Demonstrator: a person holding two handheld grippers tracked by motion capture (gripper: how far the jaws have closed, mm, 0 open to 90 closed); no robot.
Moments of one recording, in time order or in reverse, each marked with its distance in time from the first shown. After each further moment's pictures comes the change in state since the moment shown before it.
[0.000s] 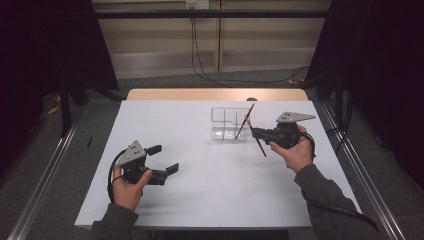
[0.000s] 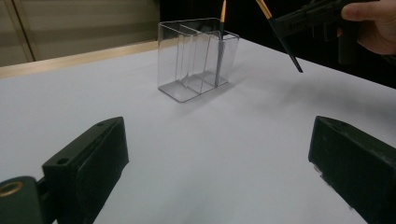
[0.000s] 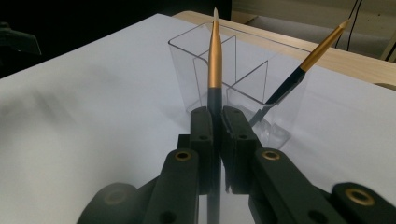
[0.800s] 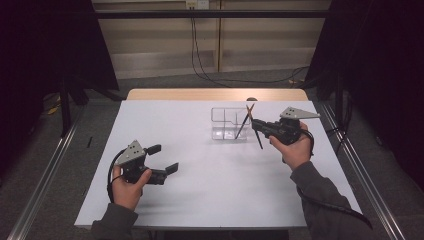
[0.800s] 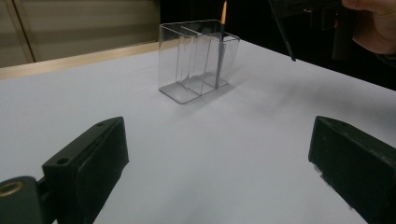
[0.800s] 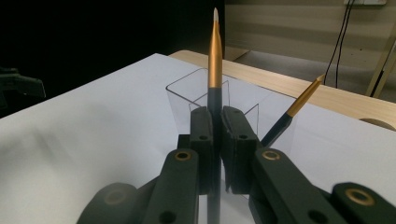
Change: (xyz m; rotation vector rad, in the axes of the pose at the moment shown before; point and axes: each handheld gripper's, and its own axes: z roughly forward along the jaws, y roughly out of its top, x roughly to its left) left arm 0.001 0.001 -0.001 -0.004 -0.001 0.002; right arm 0.000 0.010 -0.001 -0.144 -0.018 0.021
